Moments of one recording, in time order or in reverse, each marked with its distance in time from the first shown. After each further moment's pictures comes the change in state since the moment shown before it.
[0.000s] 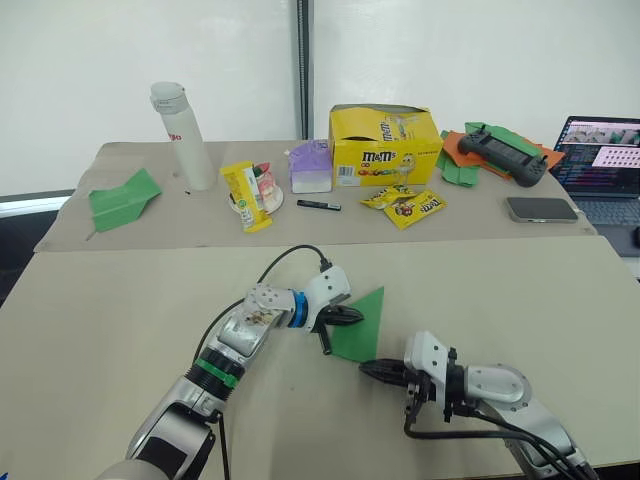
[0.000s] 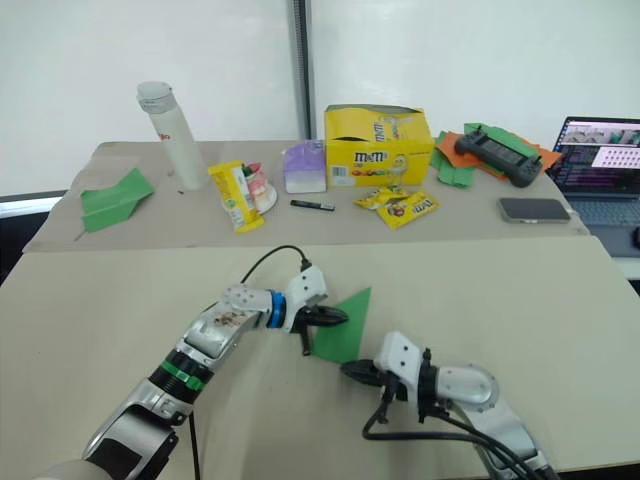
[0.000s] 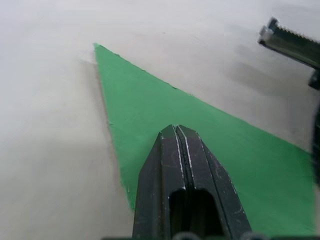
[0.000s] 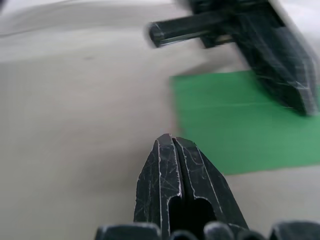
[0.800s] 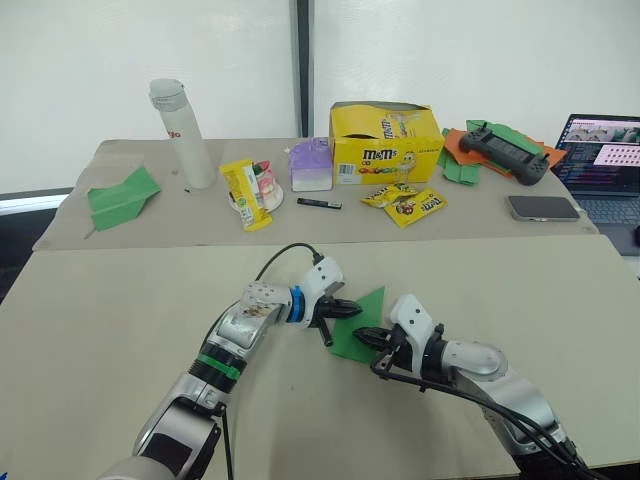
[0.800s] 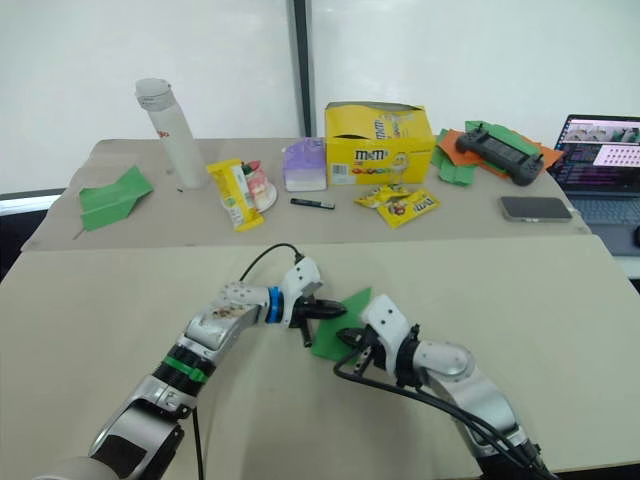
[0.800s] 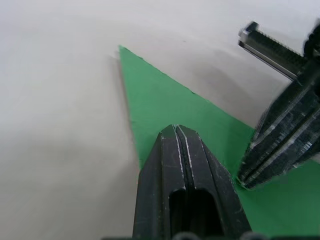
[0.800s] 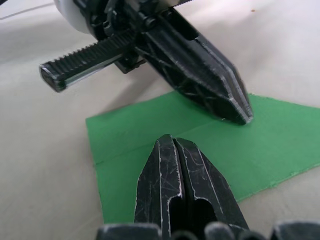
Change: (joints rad) left arm -0.033 -0.038 0.075 0.101 -0.057 0.009 0.025; right arm -0.172 0.091 0.016 -0.100 0.020 0.426 -0.303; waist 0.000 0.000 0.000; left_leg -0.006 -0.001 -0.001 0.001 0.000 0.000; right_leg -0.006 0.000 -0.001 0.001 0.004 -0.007
